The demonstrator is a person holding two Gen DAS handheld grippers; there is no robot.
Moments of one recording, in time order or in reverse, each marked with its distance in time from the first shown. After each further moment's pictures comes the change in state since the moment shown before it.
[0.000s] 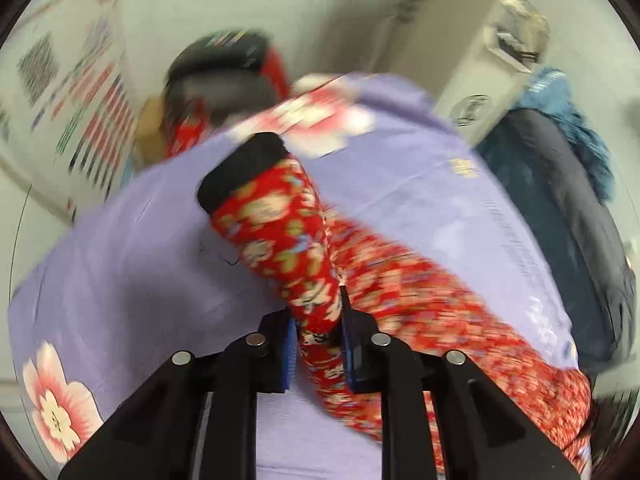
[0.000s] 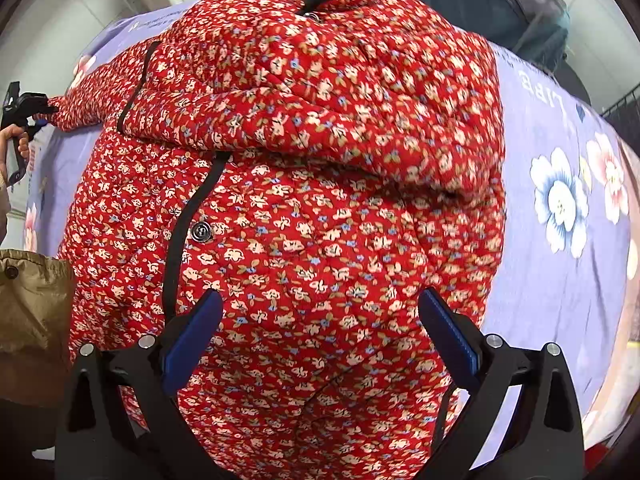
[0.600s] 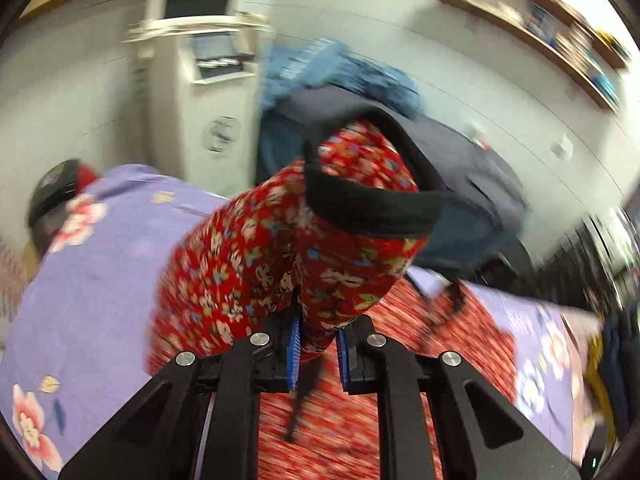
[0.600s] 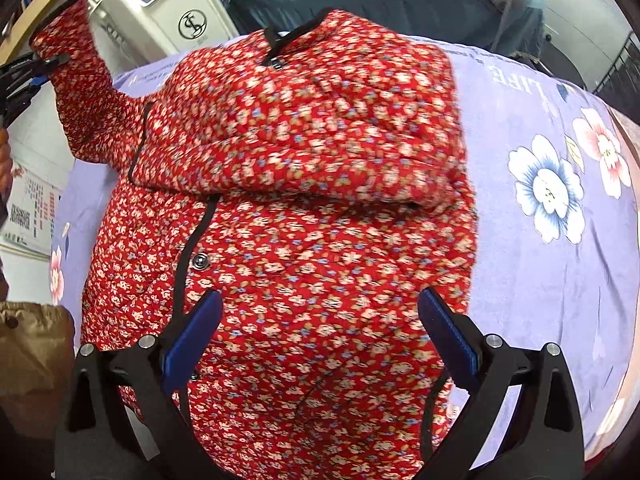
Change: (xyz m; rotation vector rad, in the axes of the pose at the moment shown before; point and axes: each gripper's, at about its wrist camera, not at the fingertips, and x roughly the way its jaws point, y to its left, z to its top) left arm -0.165 -0.263 -0.163 0.558 -0.108 -0.394; right arm -0.038 -0.056 -0.011 0.111 -0.112 0.088
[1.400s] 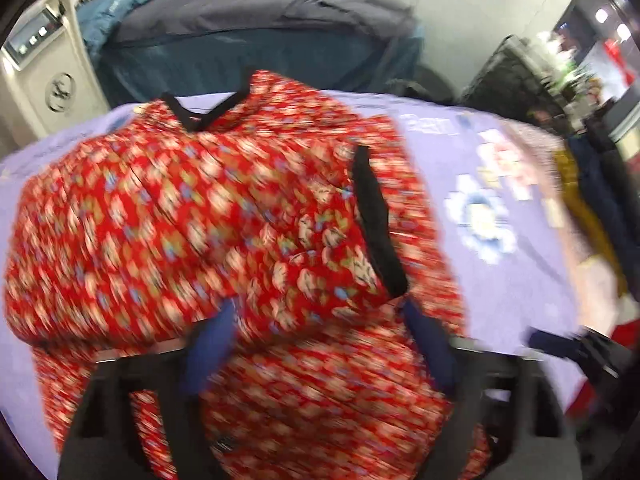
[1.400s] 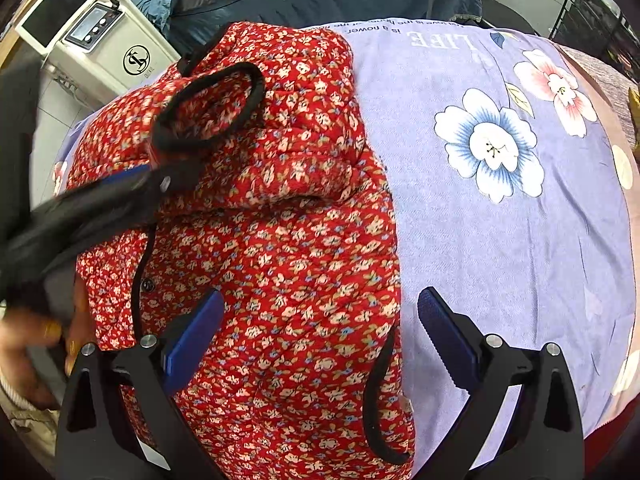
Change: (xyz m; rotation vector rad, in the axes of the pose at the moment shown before) left arm 0.093 -0.191 -0.145 0.305 0.397 -0.225; right arm -0.003 -0.065 0.000 0.189 -0.002 -0.047
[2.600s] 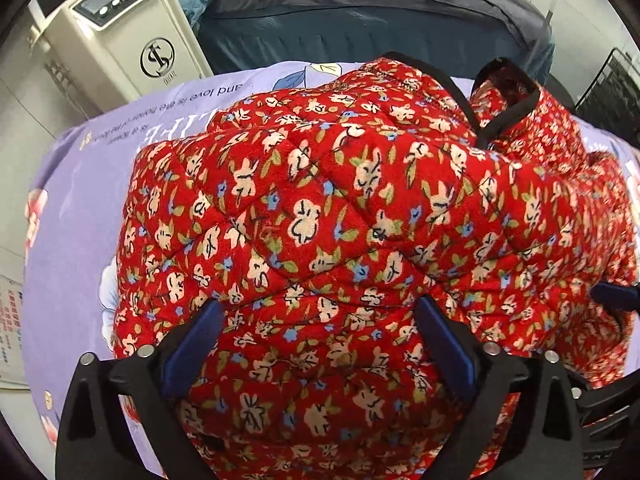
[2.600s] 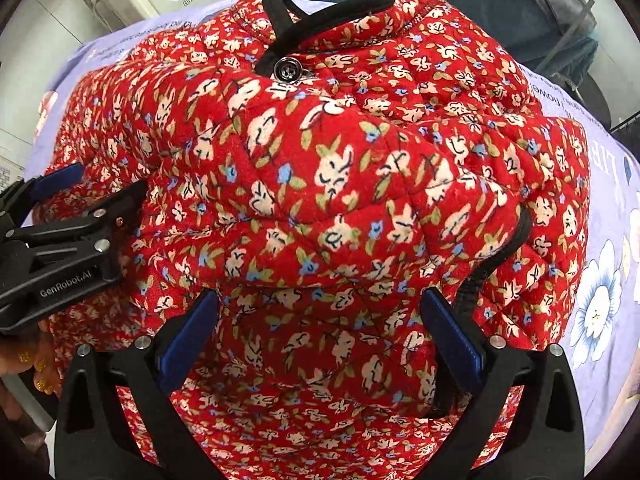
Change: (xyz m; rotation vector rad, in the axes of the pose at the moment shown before) left arm 0.048 0.160 0.025 -0.091 0.061 0.412; right arm 0.130 0.153 0.099 -0.292 0.122 -0.064
